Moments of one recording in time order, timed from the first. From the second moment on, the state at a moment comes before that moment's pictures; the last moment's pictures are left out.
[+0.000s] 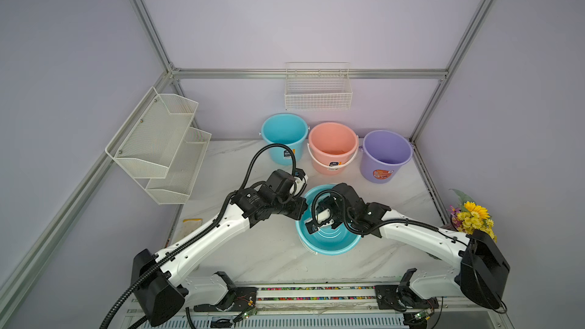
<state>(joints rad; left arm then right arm) -0.75 1.27 1.17 -0.72 0.16 -0.37 0.81 1.33 0.91 -0.26 -0.01 -1.39</state>
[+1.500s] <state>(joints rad) -0.75 1.26 1.17 -0.70 0.16 -0.37 1.05 1.34 1.43 -1.26 0.36 -0.93</state>
